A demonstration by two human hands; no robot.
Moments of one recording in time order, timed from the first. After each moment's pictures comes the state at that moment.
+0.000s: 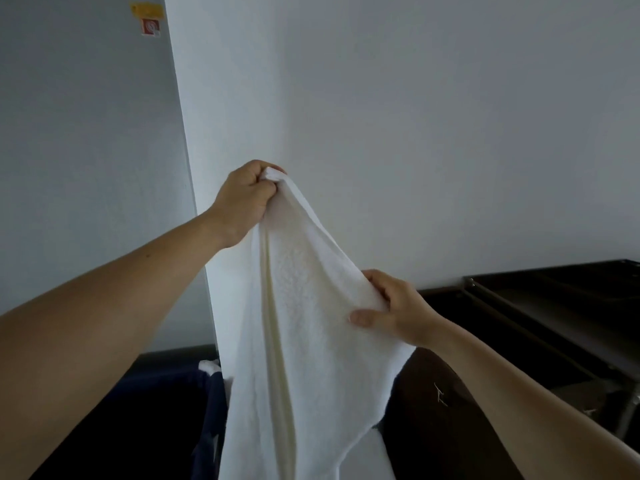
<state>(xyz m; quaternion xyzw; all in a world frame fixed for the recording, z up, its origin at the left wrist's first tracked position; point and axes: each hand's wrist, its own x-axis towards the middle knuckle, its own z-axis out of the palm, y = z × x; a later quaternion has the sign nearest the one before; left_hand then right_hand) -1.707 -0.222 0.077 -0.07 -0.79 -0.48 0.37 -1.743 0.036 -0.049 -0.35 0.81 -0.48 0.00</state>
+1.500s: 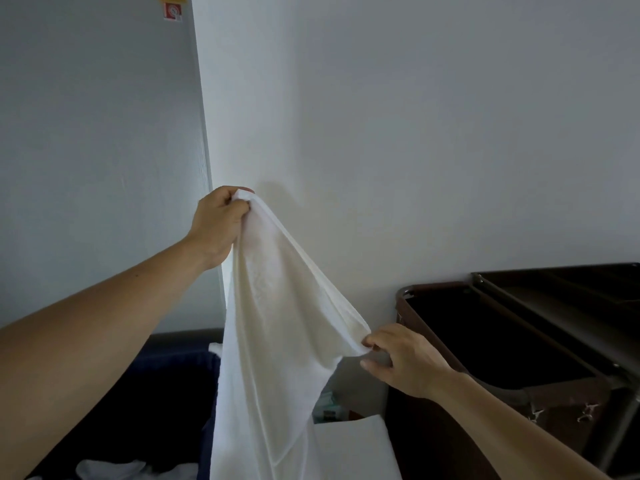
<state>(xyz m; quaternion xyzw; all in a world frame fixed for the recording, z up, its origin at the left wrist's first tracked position) -1.688 -0.283 0.023 0.03 -0.71 -0.58 0.39 -1.743 0.037 -0.149 -0.42 0.88 -0.17 -0.14</state>
